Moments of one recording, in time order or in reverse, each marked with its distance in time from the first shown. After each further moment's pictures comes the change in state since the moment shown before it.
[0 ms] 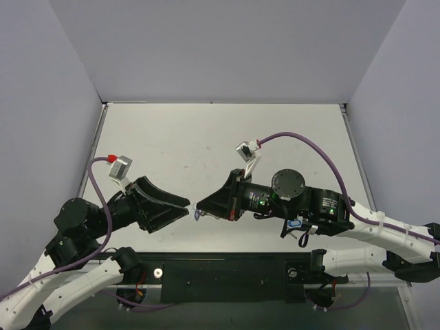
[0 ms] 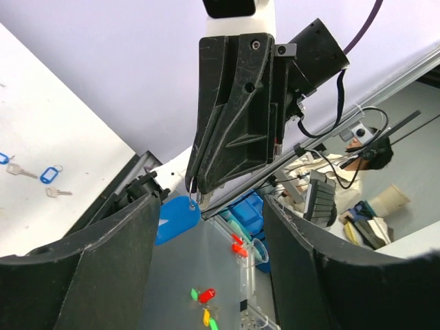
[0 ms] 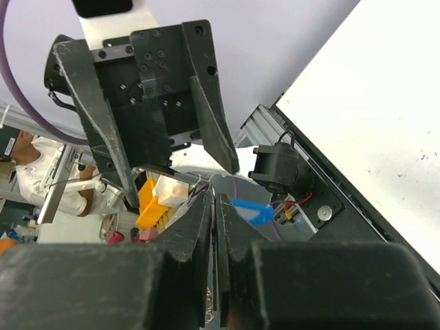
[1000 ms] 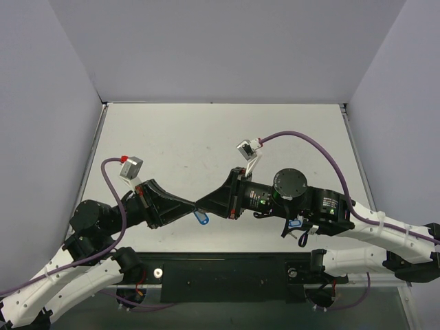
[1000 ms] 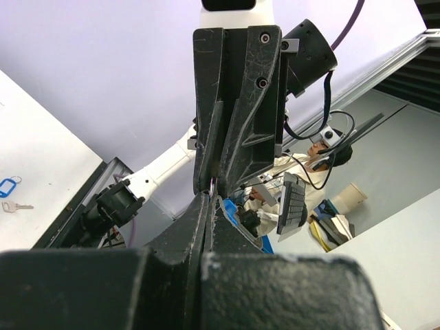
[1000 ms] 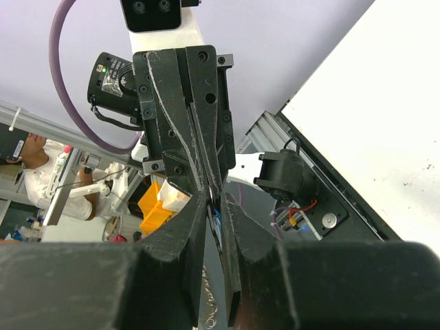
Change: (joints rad) left arm 0.000 0.006 -0.130 0.235 0.037 -0.097; right arm -0.001 -0.002 0.003 0.021 -0.004 -0.004
